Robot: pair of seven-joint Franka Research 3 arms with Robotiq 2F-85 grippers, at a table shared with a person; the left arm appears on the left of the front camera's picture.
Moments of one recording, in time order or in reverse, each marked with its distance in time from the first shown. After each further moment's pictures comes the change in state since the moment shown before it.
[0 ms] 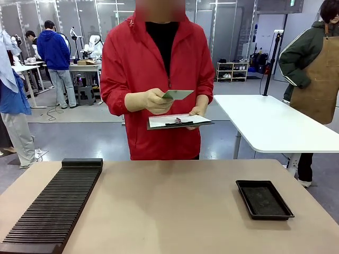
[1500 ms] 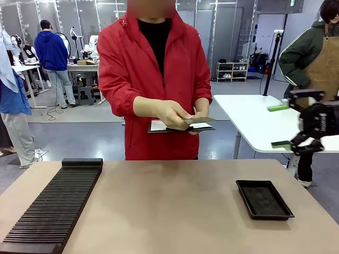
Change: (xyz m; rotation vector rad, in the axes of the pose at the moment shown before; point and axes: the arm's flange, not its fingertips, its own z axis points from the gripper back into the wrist) left arm 0.000 -0.001 0.000 0.000 0.000 -0.002; right arm 0.058 0.150 -0.217 -0.001 0.296 -0.351
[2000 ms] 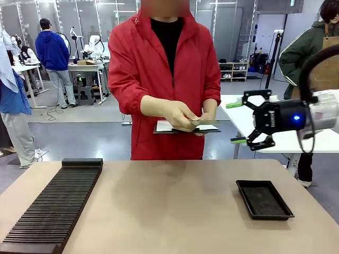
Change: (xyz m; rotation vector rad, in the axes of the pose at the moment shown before) left arm 0.000 0.000 0.000 0.000 0.000 0.000; right arm 0.025 0.012 -0.093 0.022 0.026 -0.092
